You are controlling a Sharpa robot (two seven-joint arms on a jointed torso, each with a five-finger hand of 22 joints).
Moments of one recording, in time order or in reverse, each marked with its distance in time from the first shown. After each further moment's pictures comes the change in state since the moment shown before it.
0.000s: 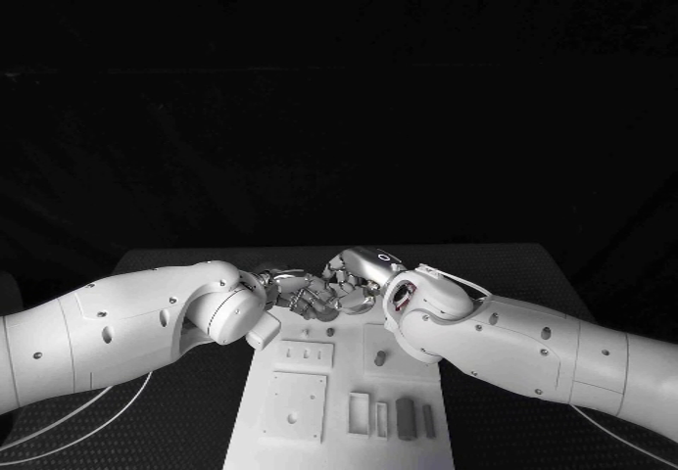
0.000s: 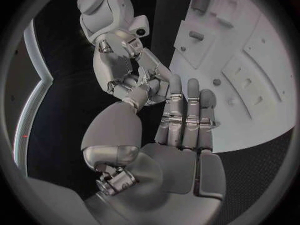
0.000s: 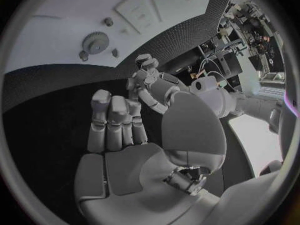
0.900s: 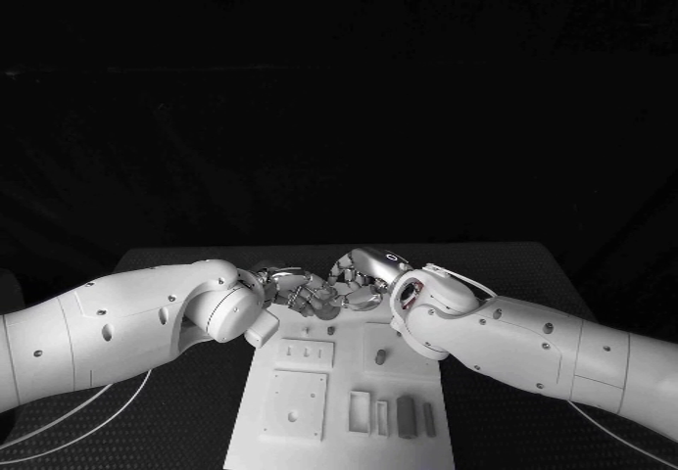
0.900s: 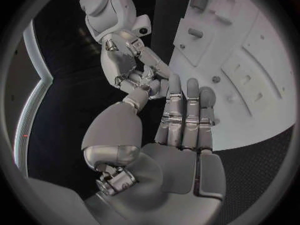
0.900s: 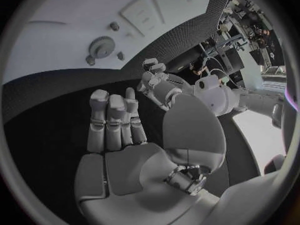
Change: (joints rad) left arm -0.003 -0.003 0.001 -0.011 0.000 0.000 0.007; left_hand 0.000 0.013 0.008 -0.006 -0.004 0.004 0.004 0.008 0.001 0.011 -0.011 0.020 0.007 0.010 -0.010 0.020 0.005 0.000 0.000 -0.007 0.008 -0.001; right arm -0.007 -0.006 -0.002 -0.045 0.063 0.002 0.033; right_hand -0.062 -0.048 -0.108 0.019 0.012 -0.098 0.084 -0.097 -0.029 -0.058 0.058 -0.024 -0.014 -0.041 0.041 -0.022 -0.009 -0.004 -0.022 0.021 -0.021 0.000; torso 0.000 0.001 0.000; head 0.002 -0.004
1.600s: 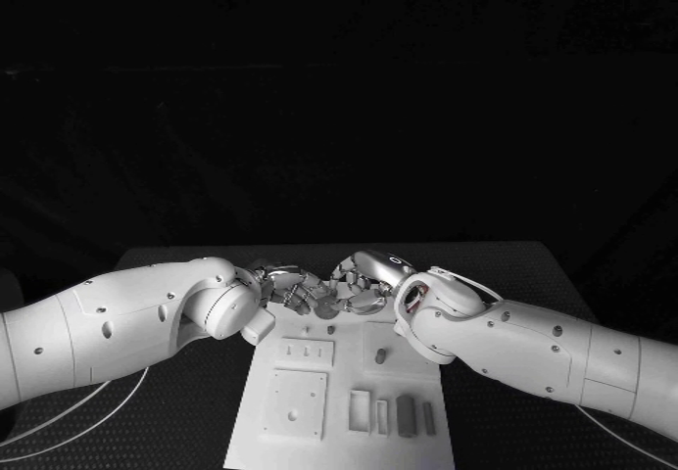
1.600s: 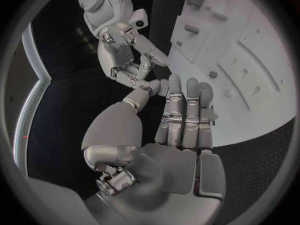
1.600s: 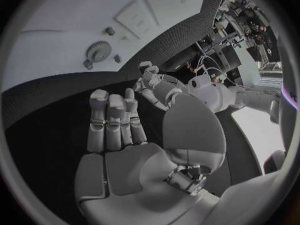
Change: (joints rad) left arm 0.000 0.002 0.000 -0.025 -0.010 0.008 -0.013; left_hand 0.000 -0.001 0.003 -0.003 -0.004 0.003 0.003 -0.004 0.000 0.000 0.000 0.004 0.001 0.004 -0.004 0.004 0.000 0.000 0.000 0.000 0.004 0.000; right arm -0.009 -0.030 0.000 0.035 0.029 0.002 0.024; right_hand 0.000 0.000 -0.004 0.004 0.000 -0.013 0.006 -0.004 -0.002 -0.005 0.005 -0.001 -0.006 -0.004 0.004 -0.006 -0.003 -0.006 -0.009 0.002 -0.008 0.000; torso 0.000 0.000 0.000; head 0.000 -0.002
